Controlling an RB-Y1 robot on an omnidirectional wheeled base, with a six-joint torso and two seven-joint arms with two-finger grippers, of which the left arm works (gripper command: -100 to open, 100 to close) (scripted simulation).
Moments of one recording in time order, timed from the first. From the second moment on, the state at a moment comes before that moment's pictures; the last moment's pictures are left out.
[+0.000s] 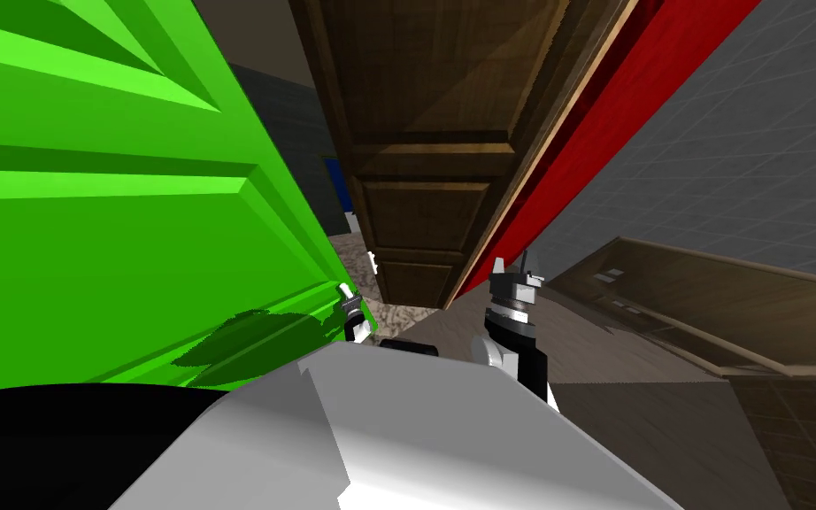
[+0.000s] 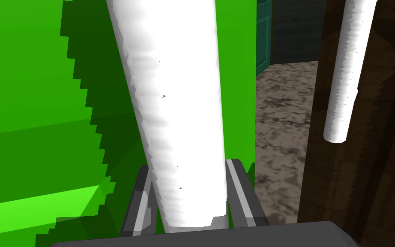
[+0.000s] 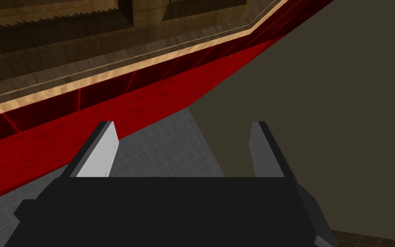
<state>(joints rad) -0.03 0.04 0.11 -0.82 0.81 -0.93 0.98</state>
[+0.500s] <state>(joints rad) -0.07 0.05 0.14 -0.72 0.83 -0.99 1.00</state>
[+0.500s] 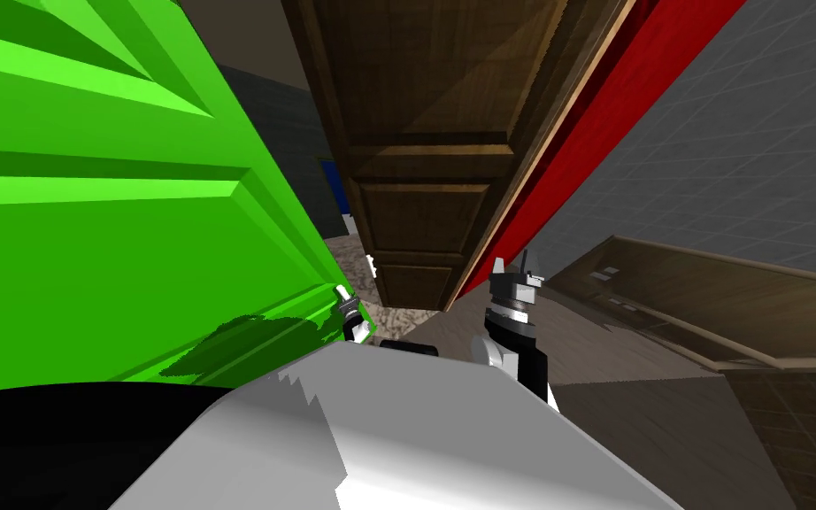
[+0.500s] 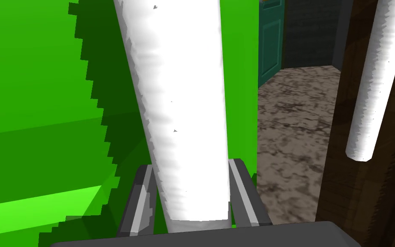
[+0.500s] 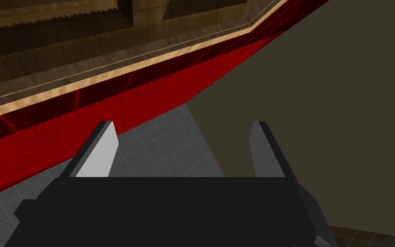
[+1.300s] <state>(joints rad) -0.08 0.04 0.22 -0.74 0.88 -1.01 0.96</state>
